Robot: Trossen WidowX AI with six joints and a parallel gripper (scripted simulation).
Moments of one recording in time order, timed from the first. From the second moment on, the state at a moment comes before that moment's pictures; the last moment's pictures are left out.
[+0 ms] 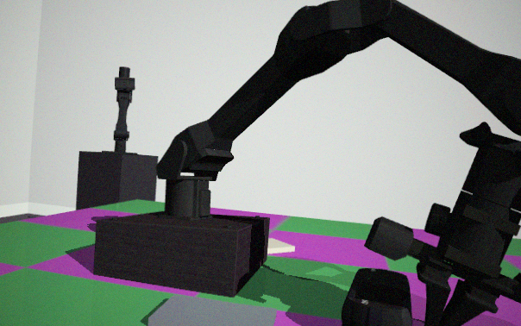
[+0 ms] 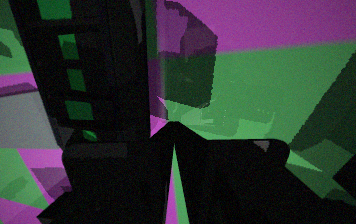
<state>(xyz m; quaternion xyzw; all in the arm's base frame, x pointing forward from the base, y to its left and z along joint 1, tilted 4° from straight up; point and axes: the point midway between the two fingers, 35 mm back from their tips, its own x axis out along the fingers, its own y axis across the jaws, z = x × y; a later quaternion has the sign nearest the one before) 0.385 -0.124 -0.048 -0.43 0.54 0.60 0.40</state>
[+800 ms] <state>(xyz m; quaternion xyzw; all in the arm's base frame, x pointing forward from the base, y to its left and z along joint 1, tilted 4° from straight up) 0.375 -0.124 -0.053 -0.43 0.55 0.60 0.40</state>
